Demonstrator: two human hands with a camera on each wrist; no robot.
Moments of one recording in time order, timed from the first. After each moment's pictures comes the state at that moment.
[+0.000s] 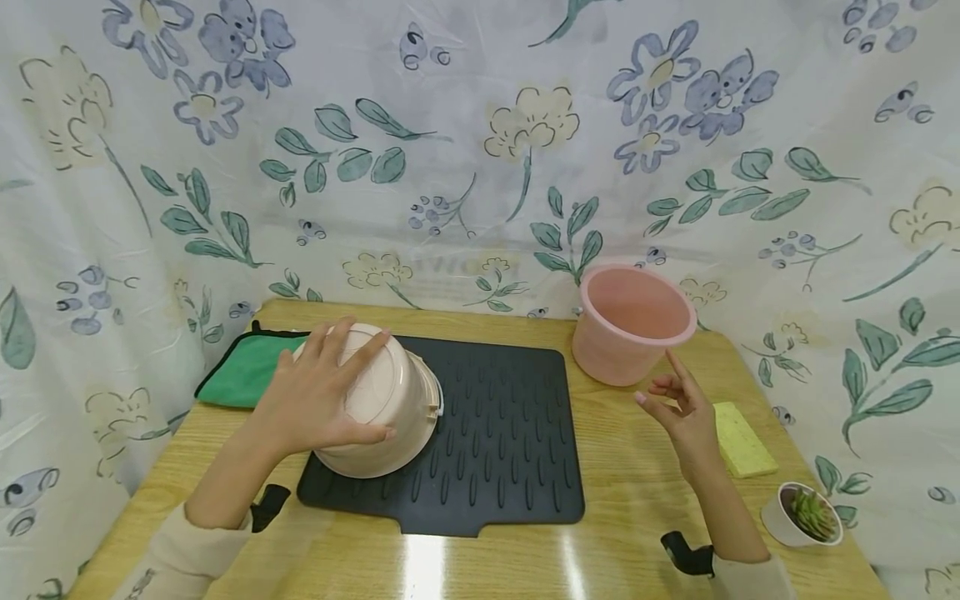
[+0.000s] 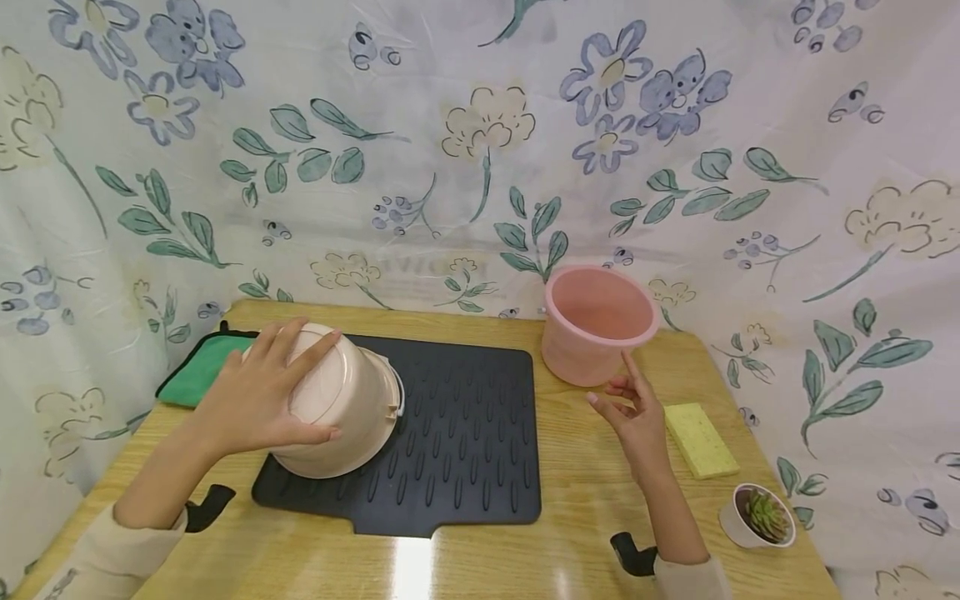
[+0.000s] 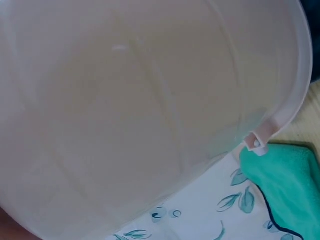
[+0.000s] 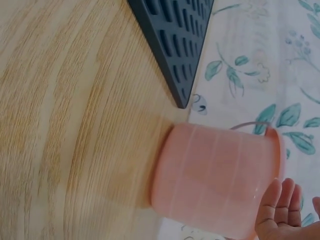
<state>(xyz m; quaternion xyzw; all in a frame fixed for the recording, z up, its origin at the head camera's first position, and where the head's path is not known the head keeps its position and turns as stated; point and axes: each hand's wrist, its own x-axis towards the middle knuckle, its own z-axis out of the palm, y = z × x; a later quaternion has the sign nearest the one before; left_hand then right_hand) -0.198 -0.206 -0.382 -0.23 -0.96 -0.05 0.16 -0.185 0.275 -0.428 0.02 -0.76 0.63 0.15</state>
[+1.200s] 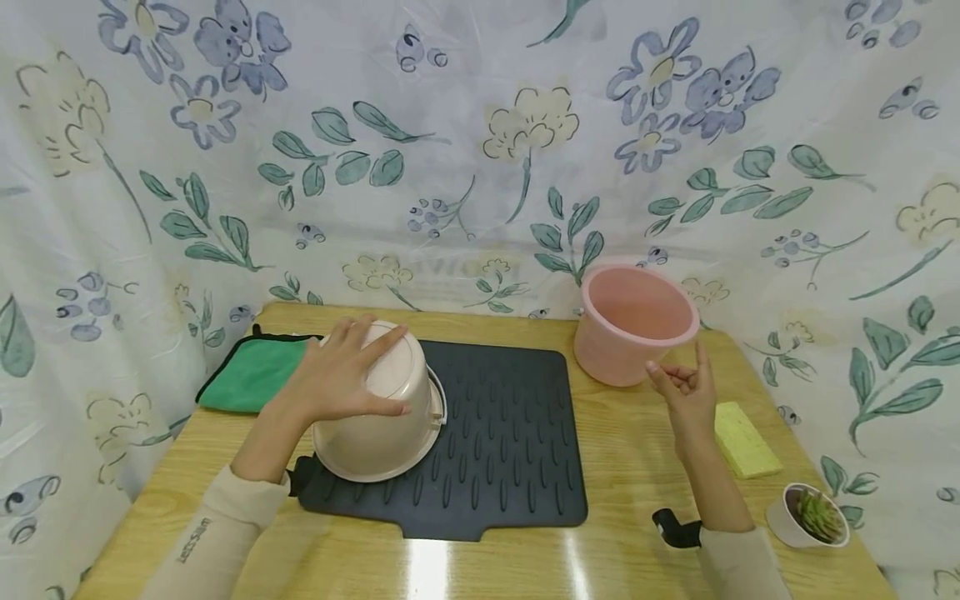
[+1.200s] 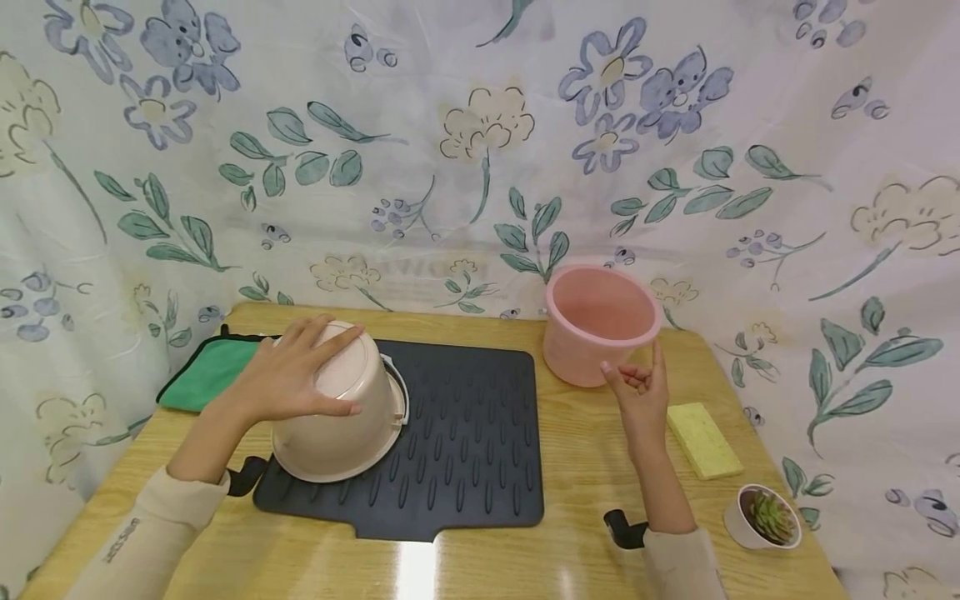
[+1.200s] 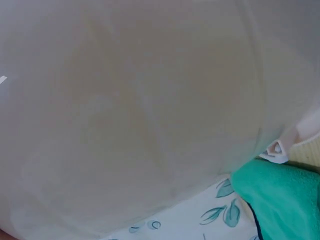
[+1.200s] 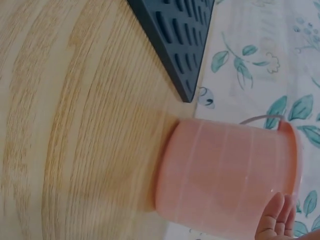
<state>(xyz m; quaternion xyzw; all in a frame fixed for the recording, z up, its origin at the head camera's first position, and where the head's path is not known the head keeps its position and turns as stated) -0.240 -0.194 -0.383 -0.21 -0.97 -0.09 0.04 -0.216 0.276 -0.428 -0.11 -0.69 0.70 0.16</state>
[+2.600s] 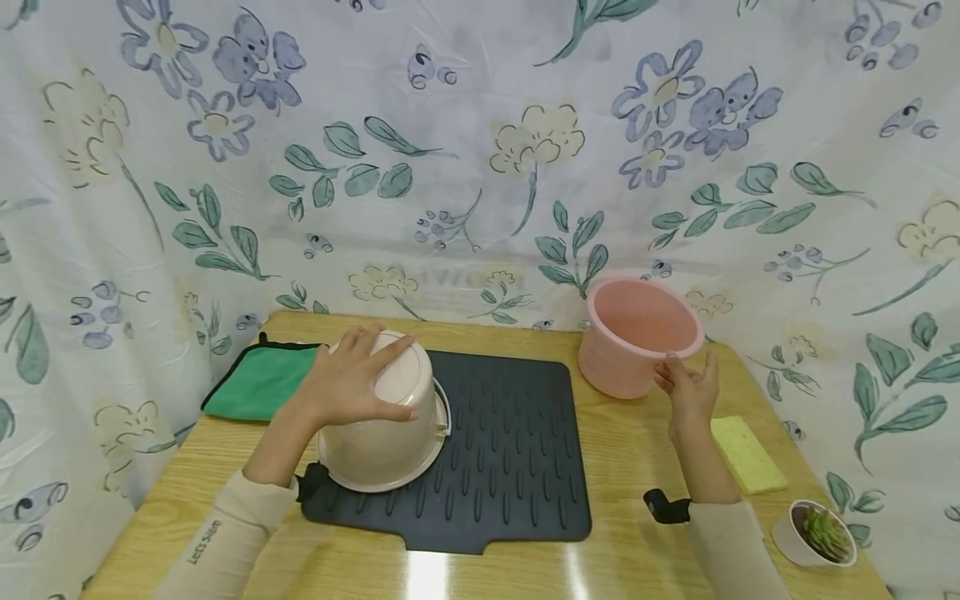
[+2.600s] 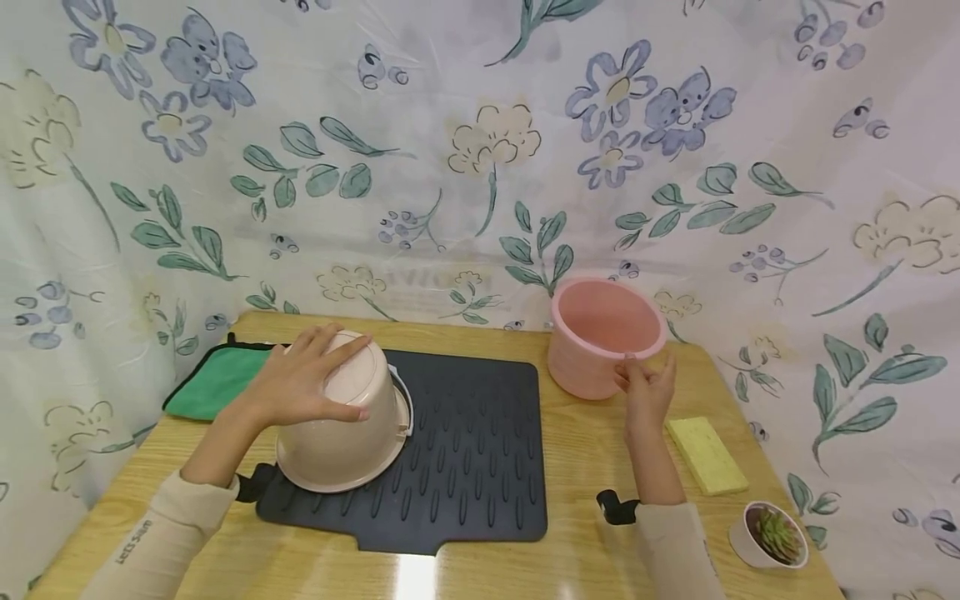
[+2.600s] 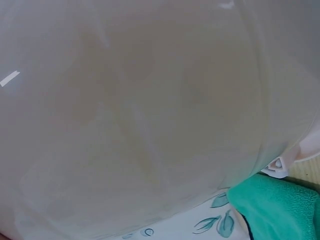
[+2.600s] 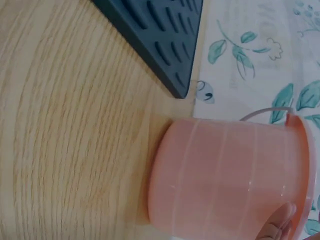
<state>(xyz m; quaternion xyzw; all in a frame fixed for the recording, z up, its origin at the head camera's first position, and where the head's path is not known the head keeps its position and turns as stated) -0.244 -0.193 -0.385 -0.21 -0.97 -0.10 0.03 -0.254 0.277 -0.417 -0.19 -0.57 0.78 0.18</state>
